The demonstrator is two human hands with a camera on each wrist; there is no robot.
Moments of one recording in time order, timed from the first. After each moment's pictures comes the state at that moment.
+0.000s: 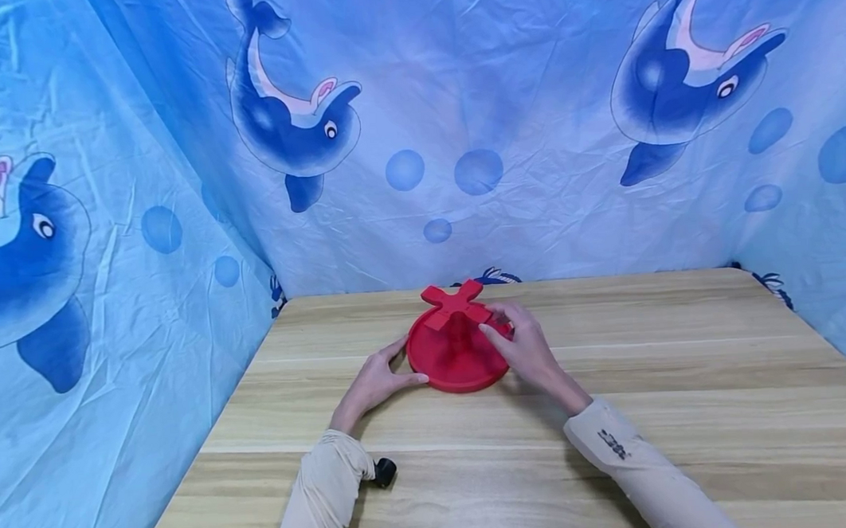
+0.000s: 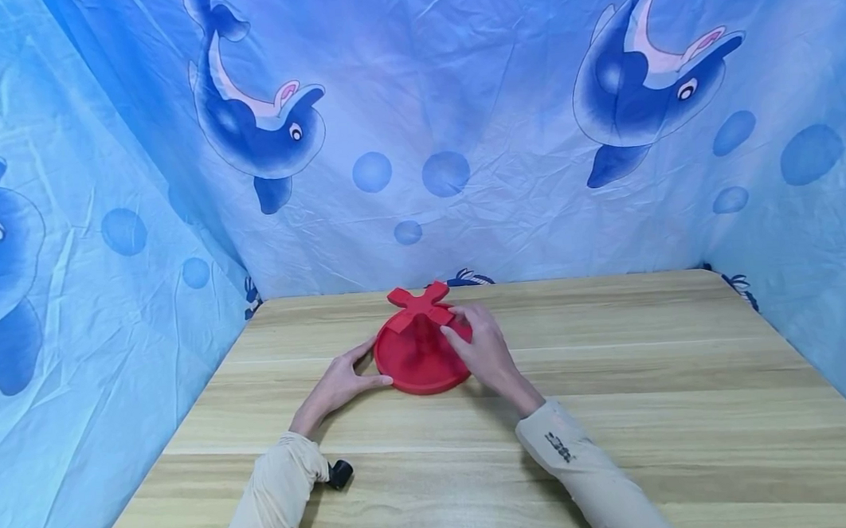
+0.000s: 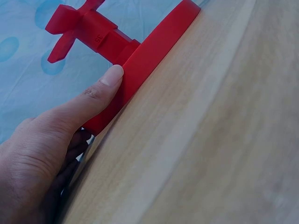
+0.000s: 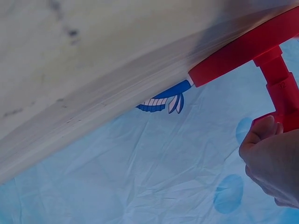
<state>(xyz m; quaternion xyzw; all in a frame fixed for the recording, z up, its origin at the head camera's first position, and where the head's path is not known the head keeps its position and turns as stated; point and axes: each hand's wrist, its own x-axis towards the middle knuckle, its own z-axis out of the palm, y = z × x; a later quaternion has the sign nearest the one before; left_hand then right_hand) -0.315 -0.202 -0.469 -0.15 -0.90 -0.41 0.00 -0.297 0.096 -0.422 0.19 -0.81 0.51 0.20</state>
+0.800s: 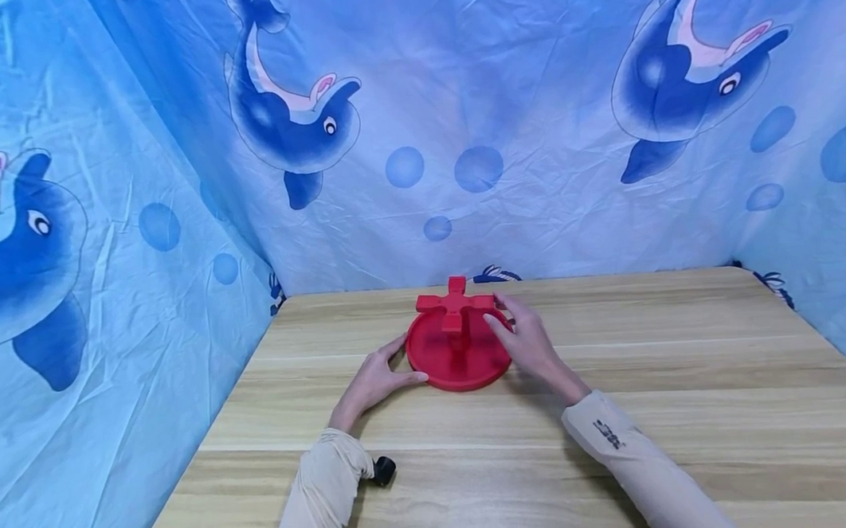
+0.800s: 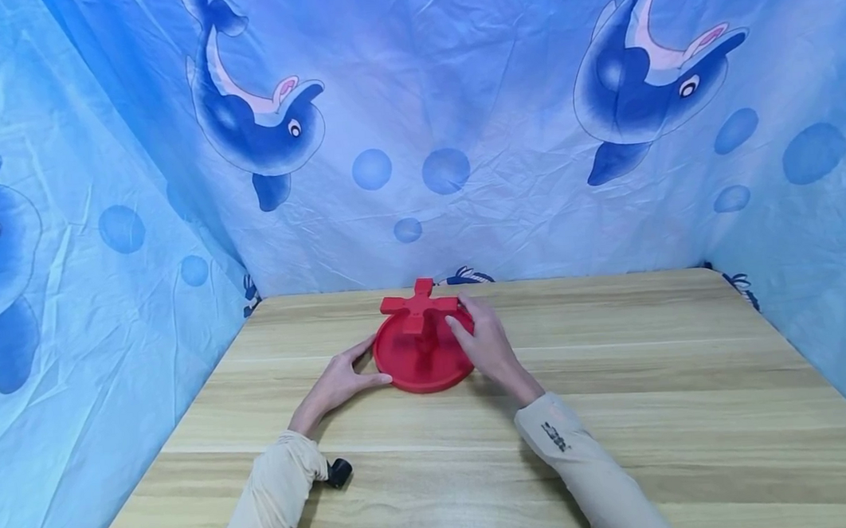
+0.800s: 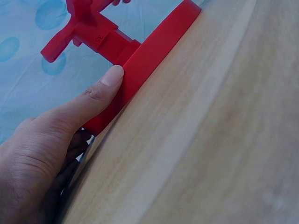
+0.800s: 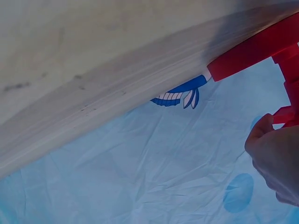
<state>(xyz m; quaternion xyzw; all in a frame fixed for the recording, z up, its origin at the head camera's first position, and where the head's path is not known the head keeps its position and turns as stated) -0.316 -0.201 -0.470 -0.15 -0.90 -0.41 0.00 -0.309 0.104 -0.425 0.18 -0.83 0.51 0.15</state>
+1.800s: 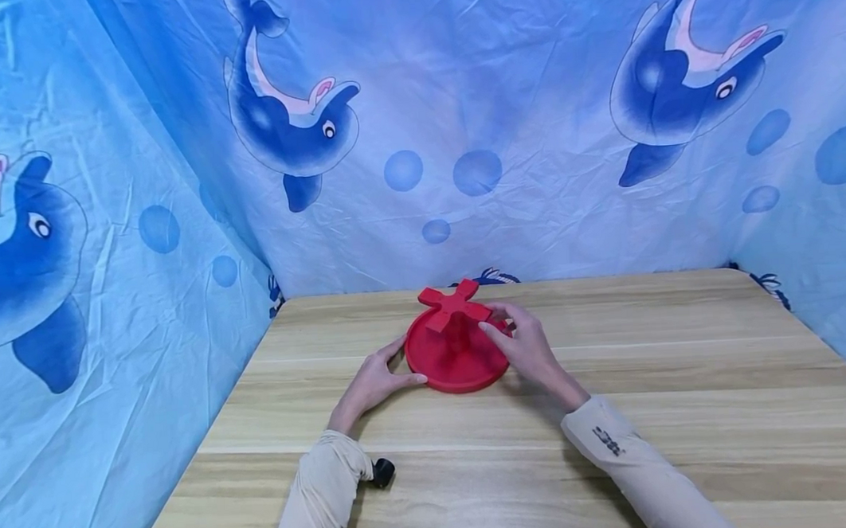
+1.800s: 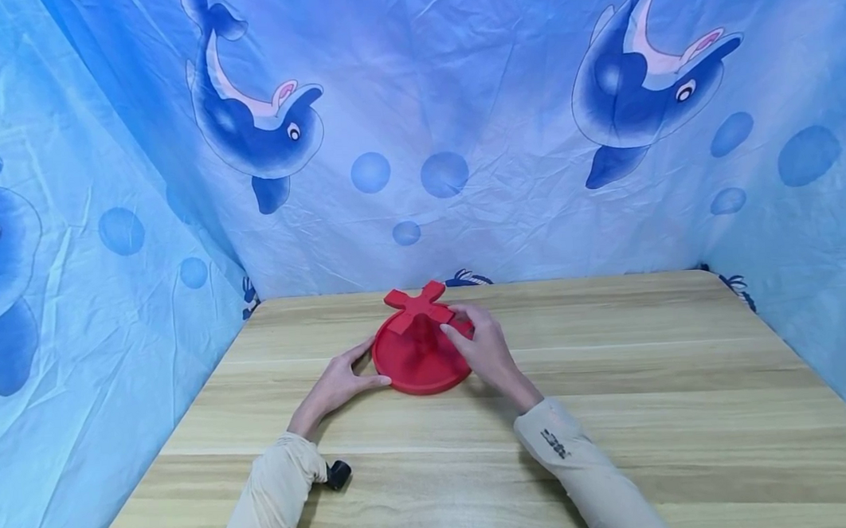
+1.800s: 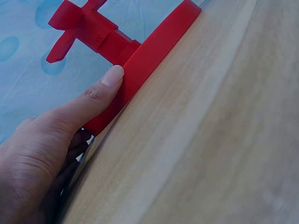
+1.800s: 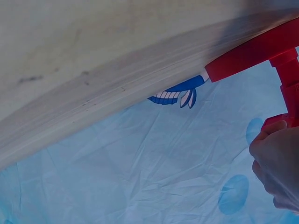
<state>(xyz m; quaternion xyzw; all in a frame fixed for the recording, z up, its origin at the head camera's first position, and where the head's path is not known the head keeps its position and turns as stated) -0.316 -0.203 -0.468 -0.15 -0.90 -0.41 0.00 -0.302 0.101 -0.423 0.17 -0.81 0.53 0.17</state>
